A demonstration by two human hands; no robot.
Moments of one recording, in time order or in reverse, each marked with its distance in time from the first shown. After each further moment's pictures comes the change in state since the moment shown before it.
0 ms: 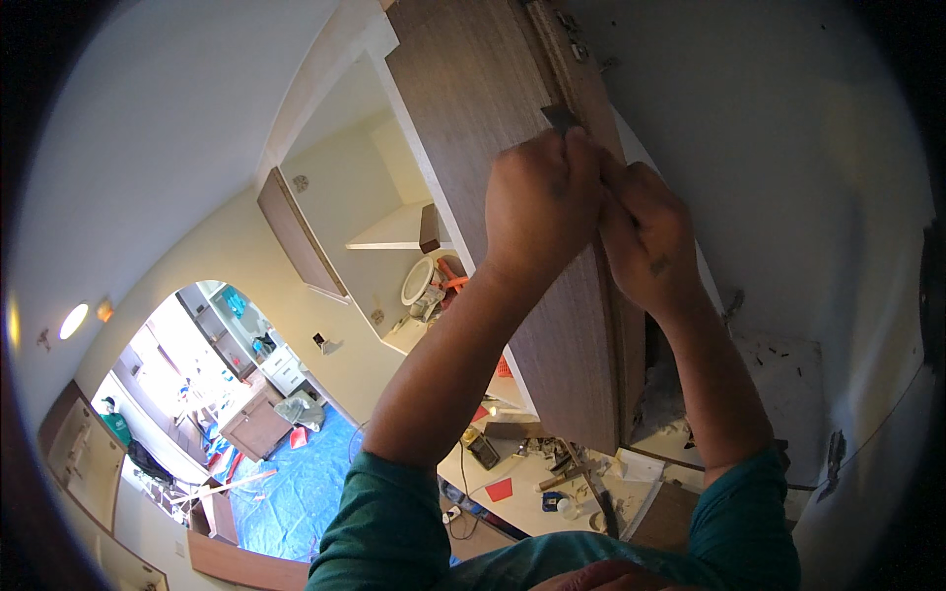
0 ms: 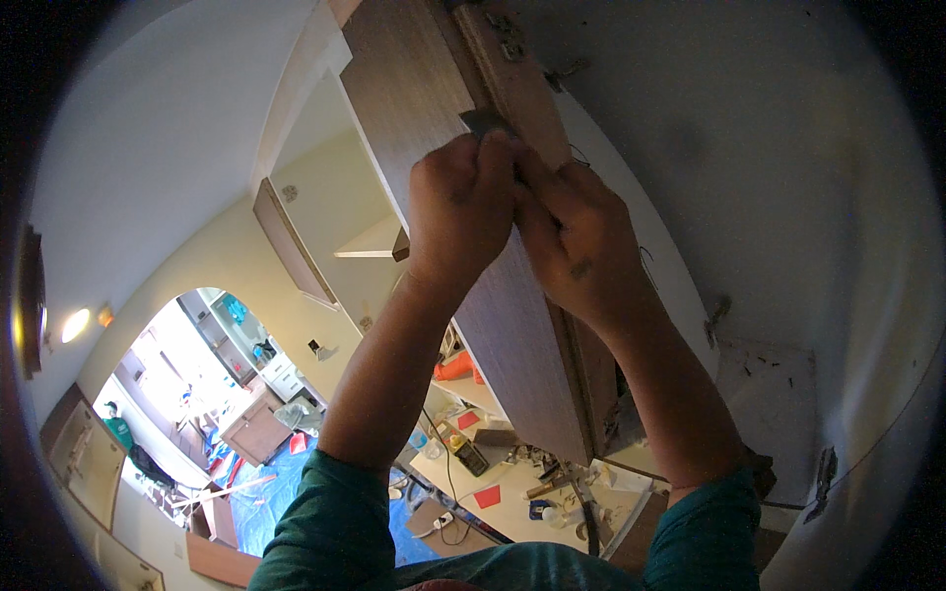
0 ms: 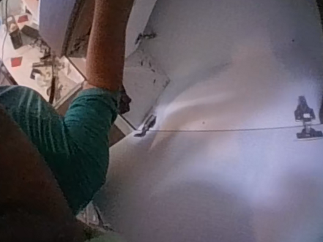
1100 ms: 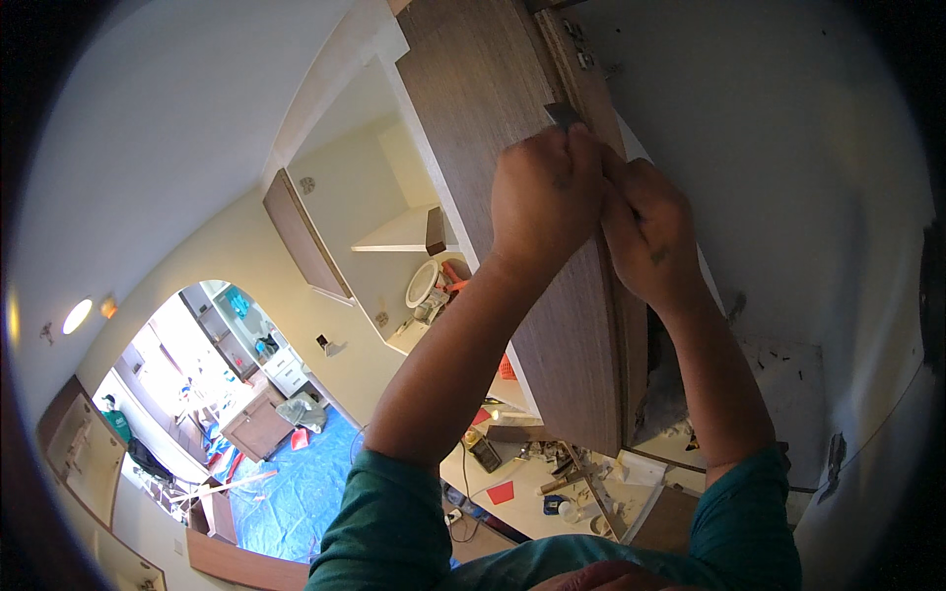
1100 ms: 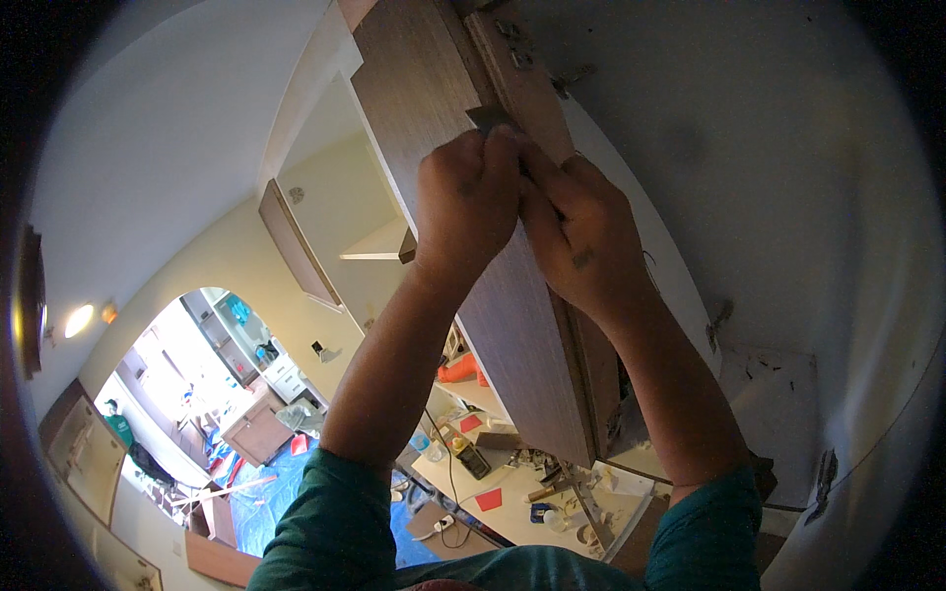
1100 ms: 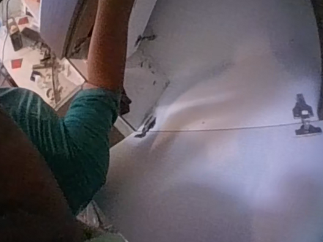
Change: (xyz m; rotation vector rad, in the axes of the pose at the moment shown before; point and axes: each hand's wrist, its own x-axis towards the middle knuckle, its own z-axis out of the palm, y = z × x) left_hand 0.008 0.006 -0.002 -0.070 0.019 -0.153; right_hand 0.008 -0.002 0.001 -0.003 0.019 -0.006
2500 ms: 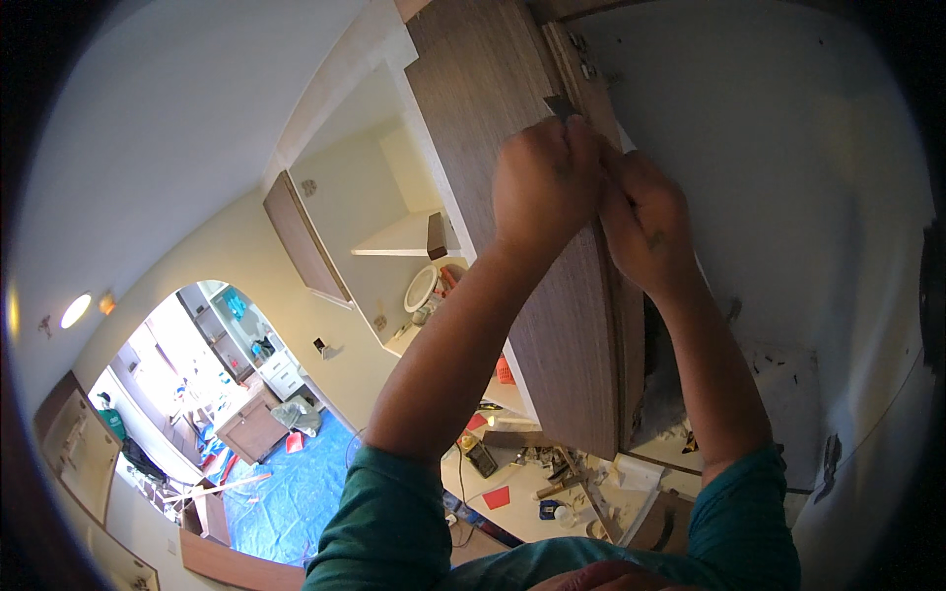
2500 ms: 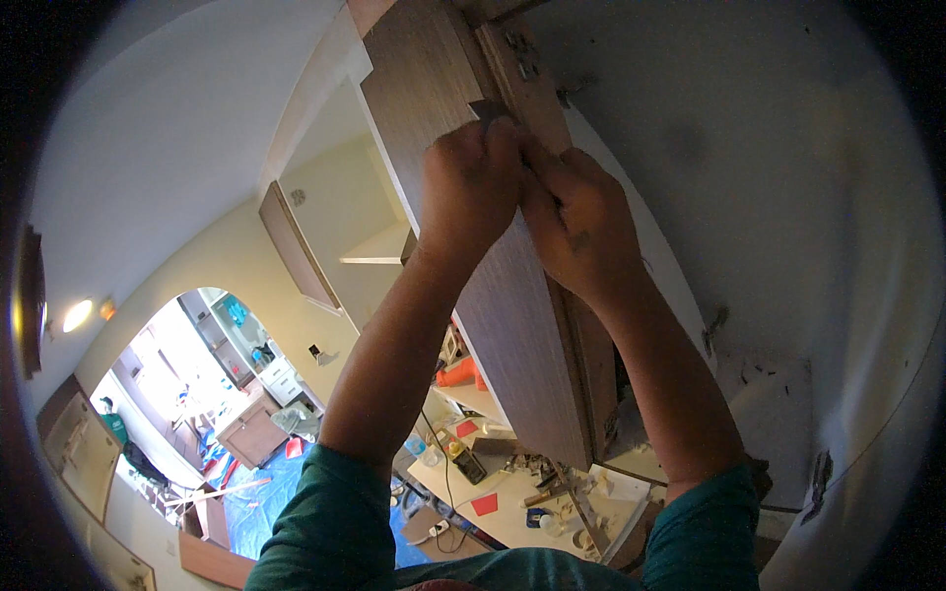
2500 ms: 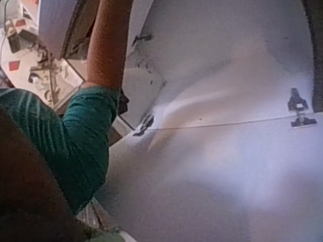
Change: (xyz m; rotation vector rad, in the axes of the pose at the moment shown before) left_hand 0.014 0.001 -0.002 0.025 0.028 -0.014; right_hand 0.010 0.002 0.003 -0.016 0.037 -0.050
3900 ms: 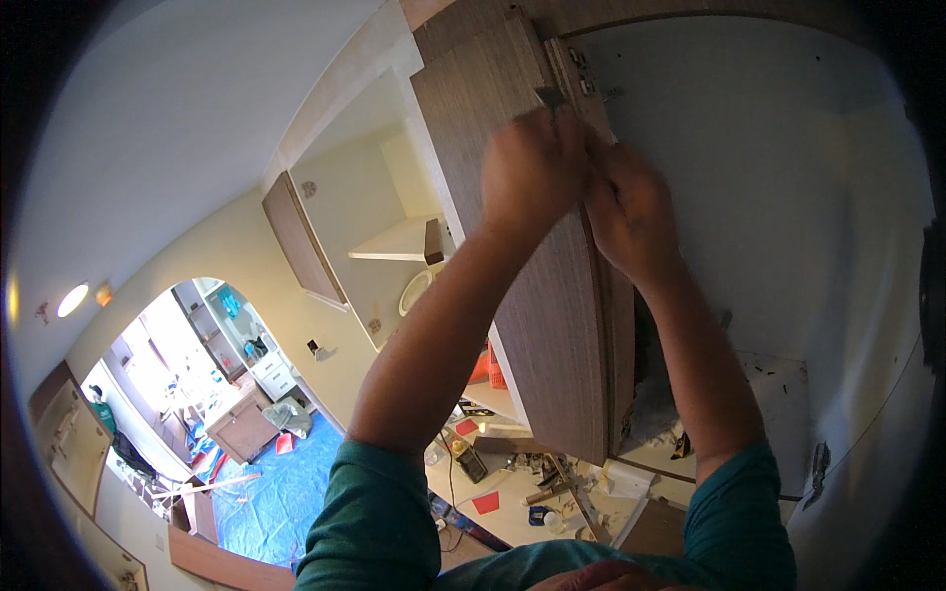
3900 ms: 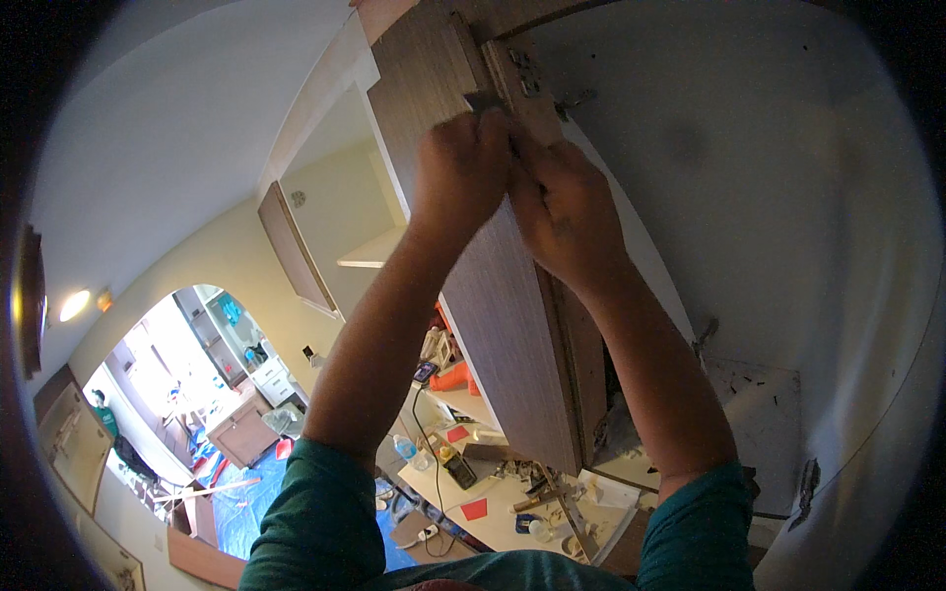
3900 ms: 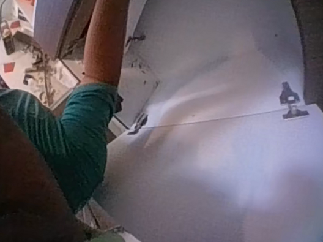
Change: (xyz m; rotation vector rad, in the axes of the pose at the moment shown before) left_hand 0.024 -0.012 -0.002 0.168 0.003 0.287; right_hand 0.023 0.003 0.009 0.001 0.054 -0.088
